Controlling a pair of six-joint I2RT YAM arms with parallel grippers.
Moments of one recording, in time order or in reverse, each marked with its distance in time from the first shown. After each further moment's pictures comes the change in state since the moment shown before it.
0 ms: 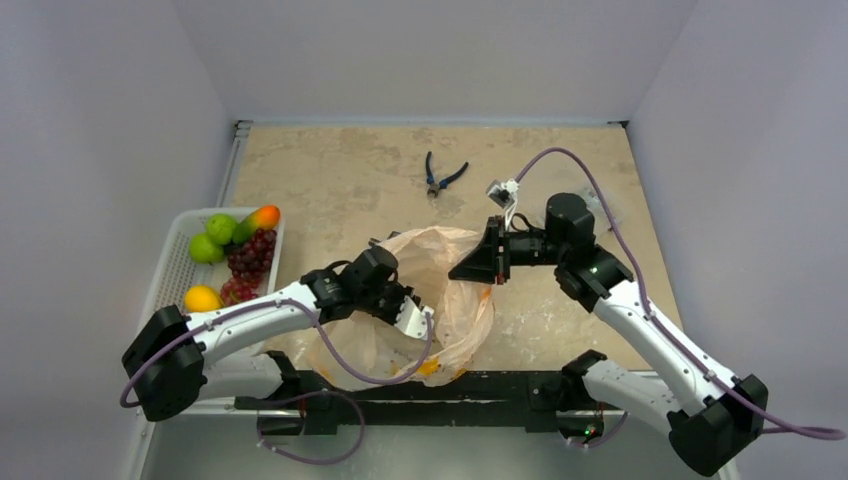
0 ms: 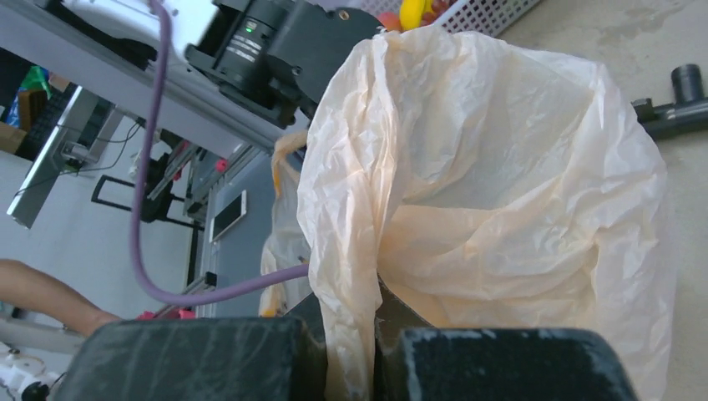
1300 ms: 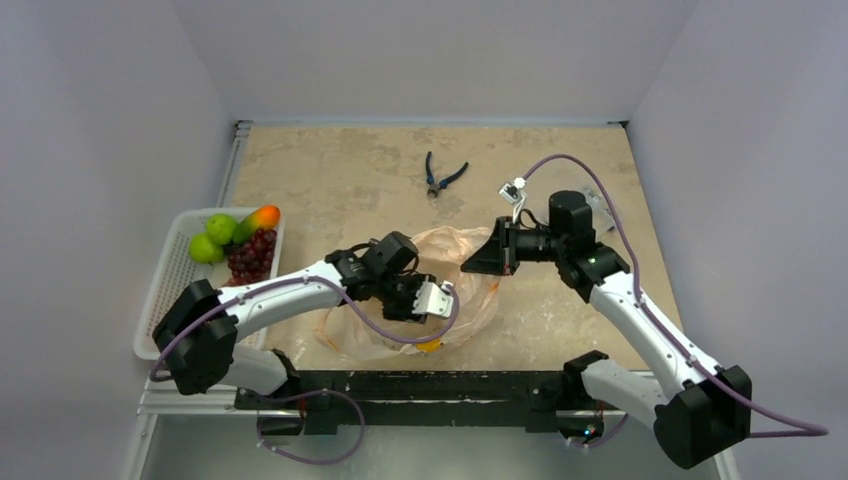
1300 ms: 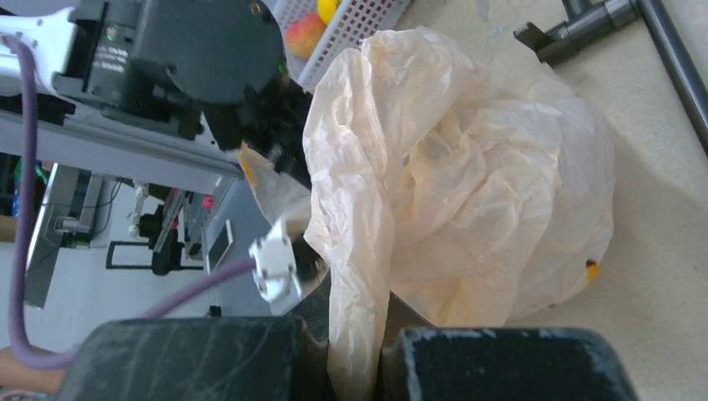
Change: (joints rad) left arm -0.001 0.205 0.177 -0.113 0.064 -0.205; right arm -0.173 0.071 -0.019 -0.092 -0.049 0.000
